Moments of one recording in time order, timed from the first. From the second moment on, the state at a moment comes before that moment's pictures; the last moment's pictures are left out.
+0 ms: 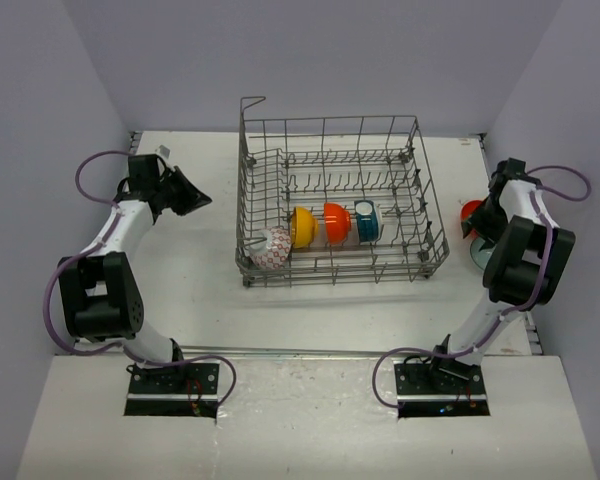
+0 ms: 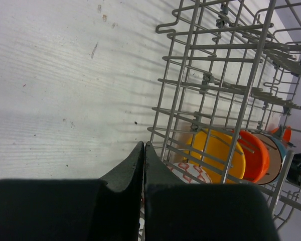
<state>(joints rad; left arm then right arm) 0.11 1.59 1.12 -0.30 0.44 -0.62 -0.37 1.87 1.41 -0.89 0.16 0.51</state>
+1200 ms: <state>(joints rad) 0.03 1.31 0.96 -0.32 0.50 -0.71 0.38 1.47 1.47 -0.66 -0.61 0.71</state>
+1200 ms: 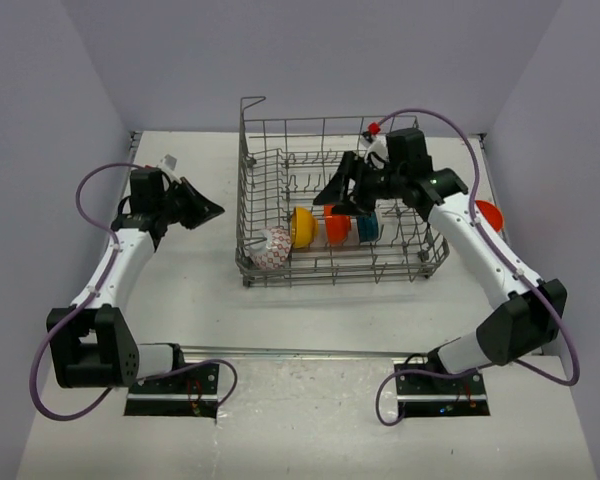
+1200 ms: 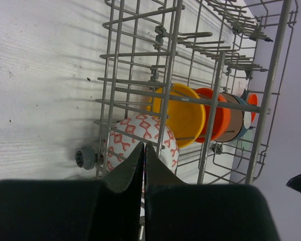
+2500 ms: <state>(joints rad) -0.05 1.34 0.96 -0.32 0.48 -0.77 0.61 1.84 1.32 -0.26 -0.66 0.88</state>
